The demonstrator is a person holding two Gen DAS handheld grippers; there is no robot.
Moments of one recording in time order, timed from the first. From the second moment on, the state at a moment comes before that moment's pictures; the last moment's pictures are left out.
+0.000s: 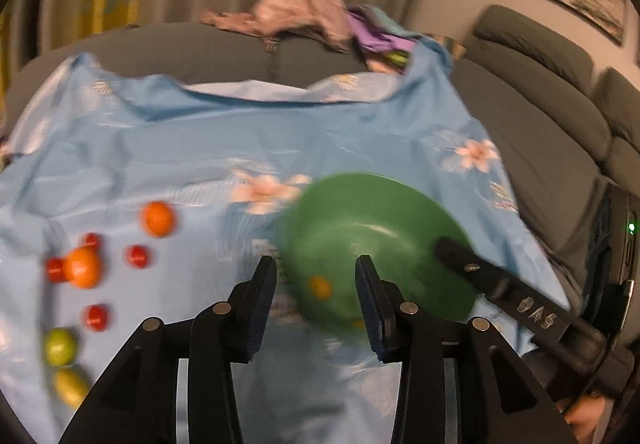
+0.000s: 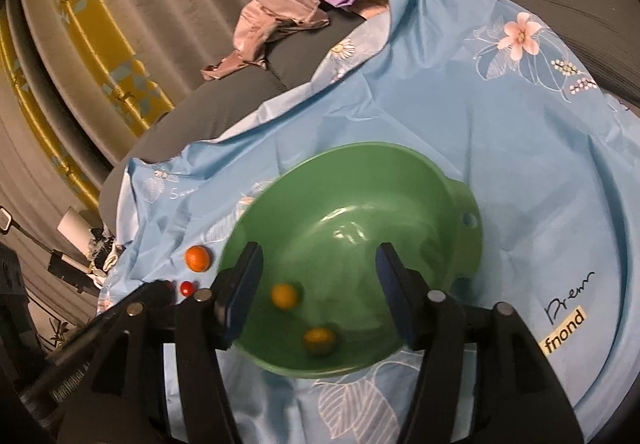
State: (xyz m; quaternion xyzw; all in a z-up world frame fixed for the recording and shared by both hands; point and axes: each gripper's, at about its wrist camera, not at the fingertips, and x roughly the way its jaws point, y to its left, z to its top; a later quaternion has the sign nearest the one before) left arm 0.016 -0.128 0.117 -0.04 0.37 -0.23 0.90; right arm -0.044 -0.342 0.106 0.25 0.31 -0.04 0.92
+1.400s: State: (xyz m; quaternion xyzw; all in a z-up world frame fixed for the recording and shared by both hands) left arm 0.025 0.094 0.060 -0.19 0.43 -0.05 0.88; right arm 0.035 -0.049 0.017 0.02 0.52 0.27 0.81
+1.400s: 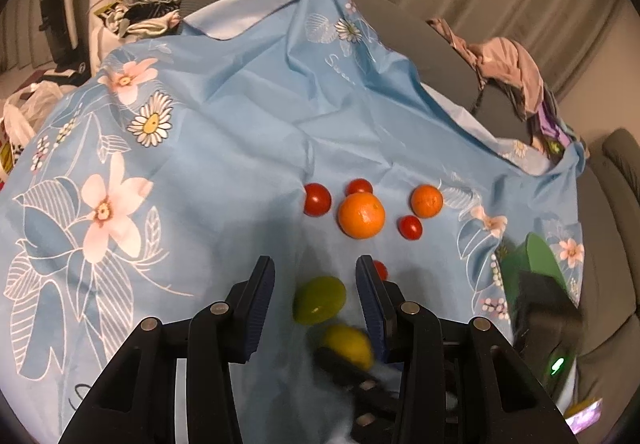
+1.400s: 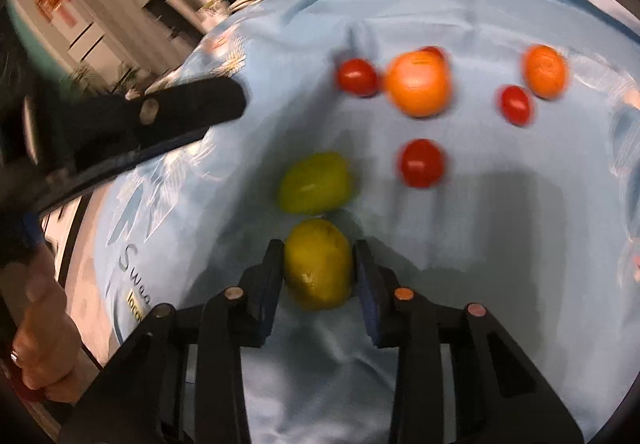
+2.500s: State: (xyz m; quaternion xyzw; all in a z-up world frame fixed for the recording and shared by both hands) left arm 0.042 0.033 0.018 -0.07 0.48 -0.02 0.88; right arm 0.041 -0.160 0.044 0.13 0.48 0.16 0.85
